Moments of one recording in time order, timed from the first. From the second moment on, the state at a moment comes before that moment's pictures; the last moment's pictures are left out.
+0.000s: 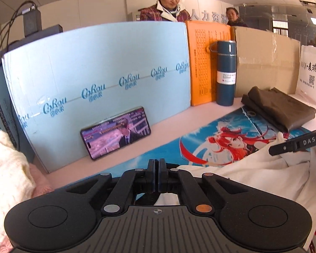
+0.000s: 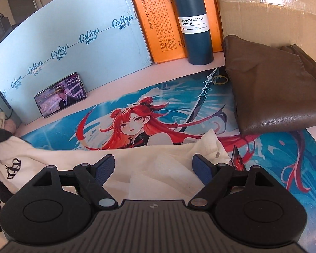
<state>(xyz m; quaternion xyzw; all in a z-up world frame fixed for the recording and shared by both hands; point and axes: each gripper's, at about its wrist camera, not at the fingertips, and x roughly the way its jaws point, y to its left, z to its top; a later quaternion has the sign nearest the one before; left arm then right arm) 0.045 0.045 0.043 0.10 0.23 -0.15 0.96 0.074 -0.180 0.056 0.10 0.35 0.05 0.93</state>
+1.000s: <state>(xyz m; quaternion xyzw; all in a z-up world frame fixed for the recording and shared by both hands) 0.173 0.039 0.009 0.09 0.26 0.03 0.96 0.114 -0.244 0.067 0.20 0.20 -0.02 0.96</state>
